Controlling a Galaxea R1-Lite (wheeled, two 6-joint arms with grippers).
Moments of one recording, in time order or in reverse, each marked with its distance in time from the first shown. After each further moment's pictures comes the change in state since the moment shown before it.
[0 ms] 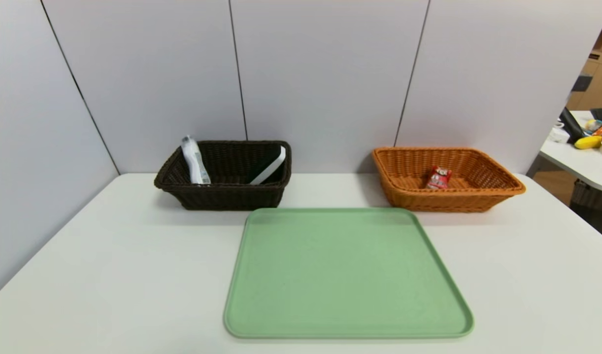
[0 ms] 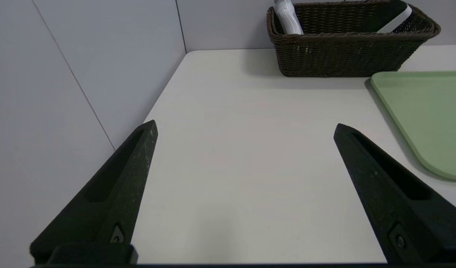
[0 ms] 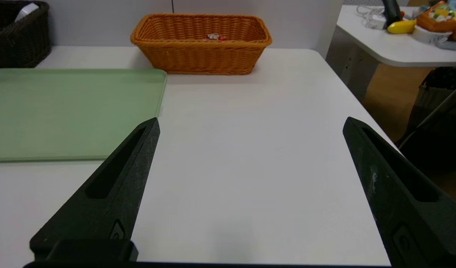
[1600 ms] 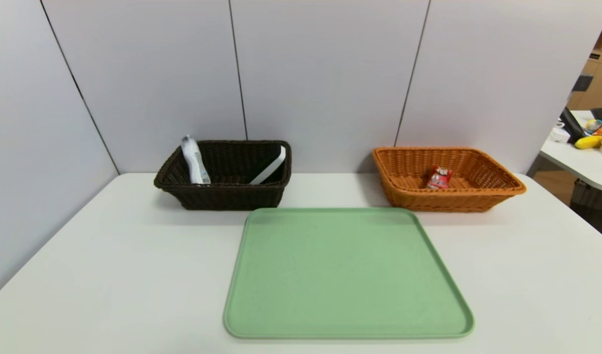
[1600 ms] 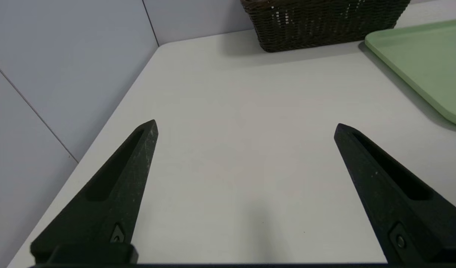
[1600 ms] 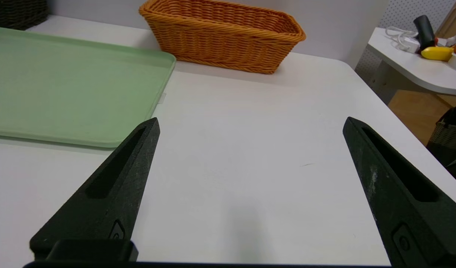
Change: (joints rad) left arm -0.005 -0.060 0.382 -0.338 -0.089 0.083; right arm 0.000 -0.007 0.544 -0.579 0.087 -0.104
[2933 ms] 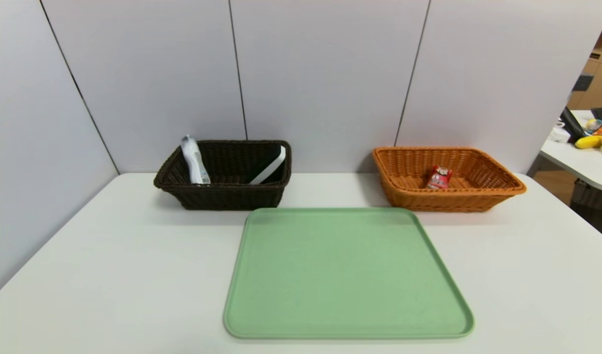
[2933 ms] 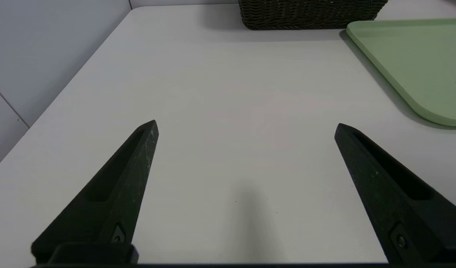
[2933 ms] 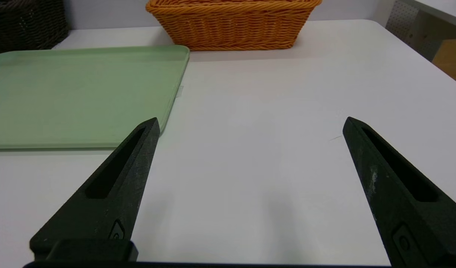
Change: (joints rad) left arm 0.000 0.000 0.000 0.070 -0.038 -0.144; right arm 0.000 0.000 0.000 0.056 0.010 0.190
